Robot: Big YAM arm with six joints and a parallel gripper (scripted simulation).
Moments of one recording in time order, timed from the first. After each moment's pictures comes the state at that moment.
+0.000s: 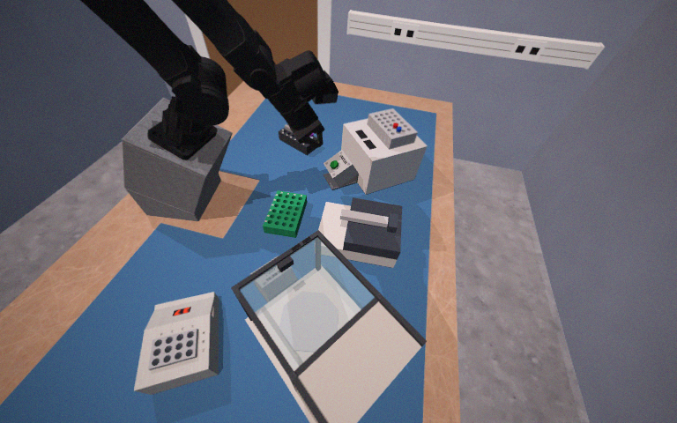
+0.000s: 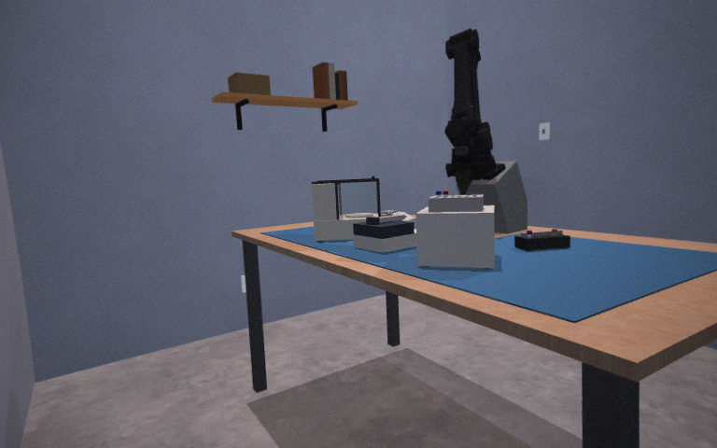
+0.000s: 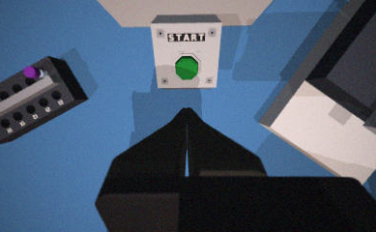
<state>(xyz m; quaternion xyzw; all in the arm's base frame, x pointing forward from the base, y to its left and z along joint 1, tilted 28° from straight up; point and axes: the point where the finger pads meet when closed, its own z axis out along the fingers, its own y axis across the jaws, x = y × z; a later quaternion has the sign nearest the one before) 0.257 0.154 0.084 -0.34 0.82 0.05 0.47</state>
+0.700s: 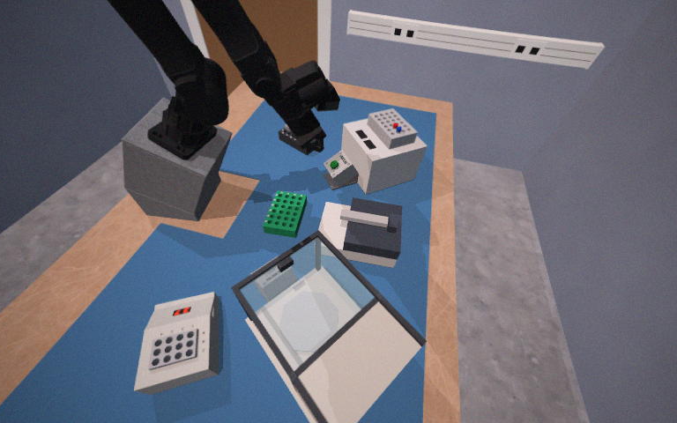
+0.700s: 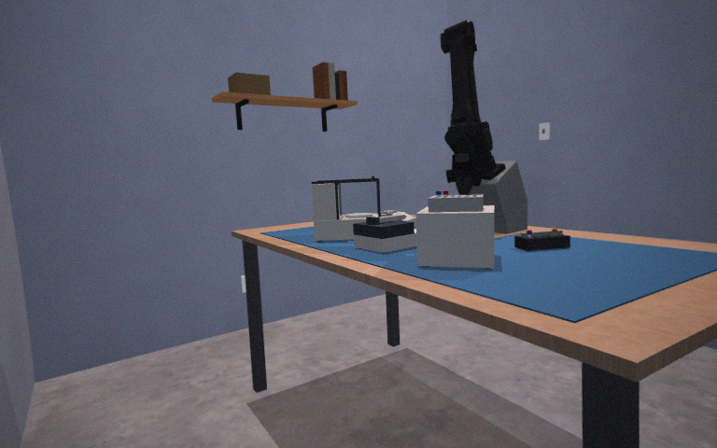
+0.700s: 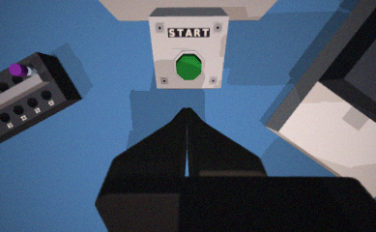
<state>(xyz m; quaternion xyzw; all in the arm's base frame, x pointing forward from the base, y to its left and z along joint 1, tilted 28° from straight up) 0.267 0.159 0.068 -0.34 0.82 0.05 0.46</state>
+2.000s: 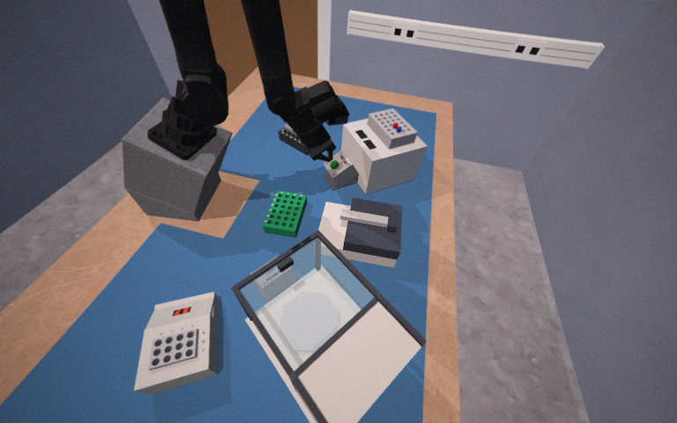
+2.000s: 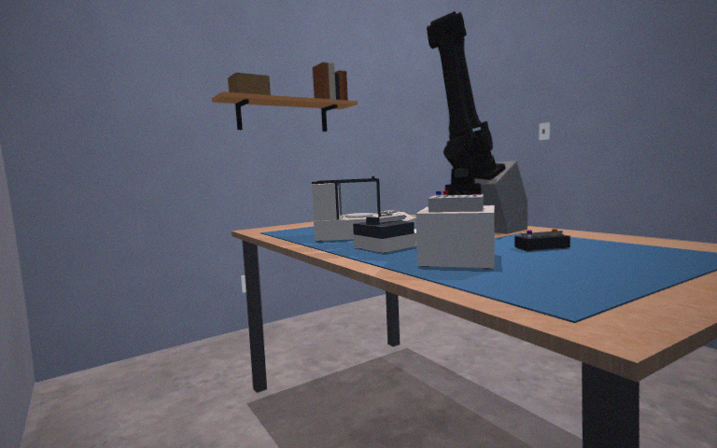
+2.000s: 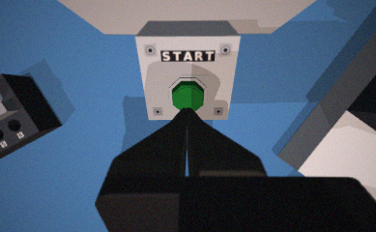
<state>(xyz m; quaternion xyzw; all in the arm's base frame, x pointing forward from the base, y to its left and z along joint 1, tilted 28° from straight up) 0.306 0.180 0.042 -0.34 0.82 0.05 0.46</state>
